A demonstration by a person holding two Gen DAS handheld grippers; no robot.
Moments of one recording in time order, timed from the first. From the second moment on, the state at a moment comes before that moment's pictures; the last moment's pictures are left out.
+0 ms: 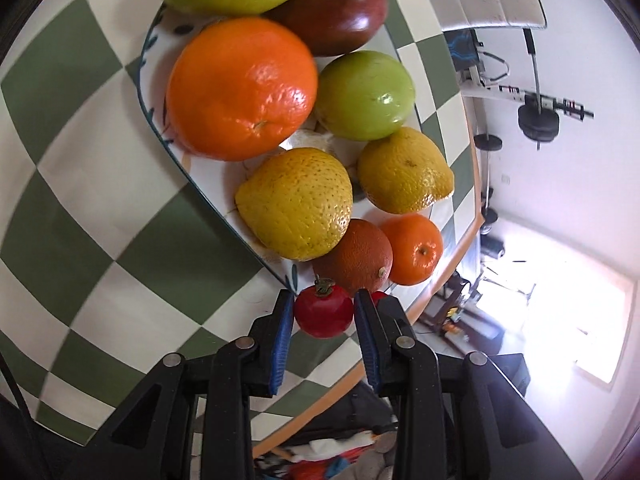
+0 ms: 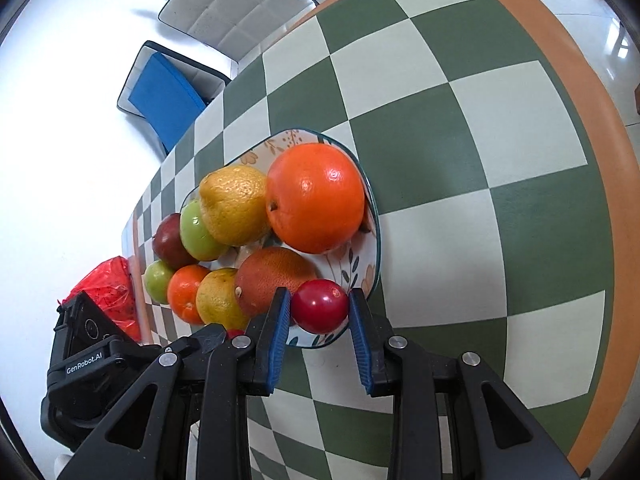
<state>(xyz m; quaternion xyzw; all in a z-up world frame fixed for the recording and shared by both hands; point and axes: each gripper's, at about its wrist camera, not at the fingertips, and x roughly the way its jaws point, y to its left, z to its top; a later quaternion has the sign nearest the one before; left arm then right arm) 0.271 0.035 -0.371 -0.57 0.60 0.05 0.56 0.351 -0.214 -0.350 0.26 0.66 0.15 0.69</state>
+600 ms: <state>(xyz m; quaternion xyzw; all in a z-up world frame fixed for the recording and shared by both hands) 0.282 0.031 -0.321 -0.34 0.65 0.07 0.67 0.328 -0.214 -0.302 0.11 0.63 0.11 0.76</state>
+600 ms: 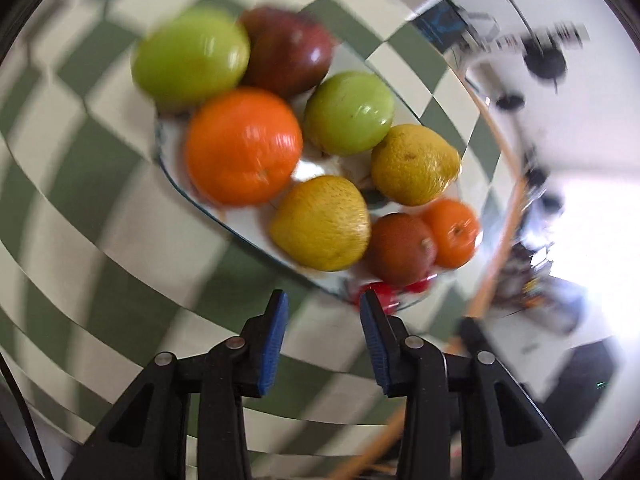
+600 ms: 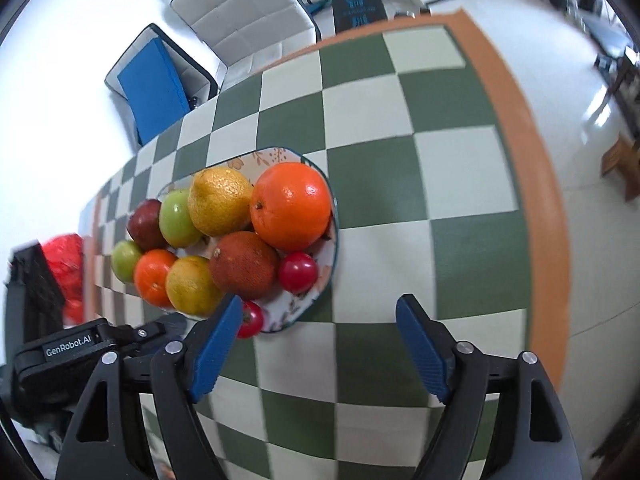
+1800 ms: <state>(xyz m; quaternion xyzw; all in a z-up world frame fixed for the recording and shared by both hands) 0.130 0.033 -0.097 -0.03 0.50 0.05 0.86 0.105 -0.177 -0.053 0.01 0.46 0.02 0.89</state>
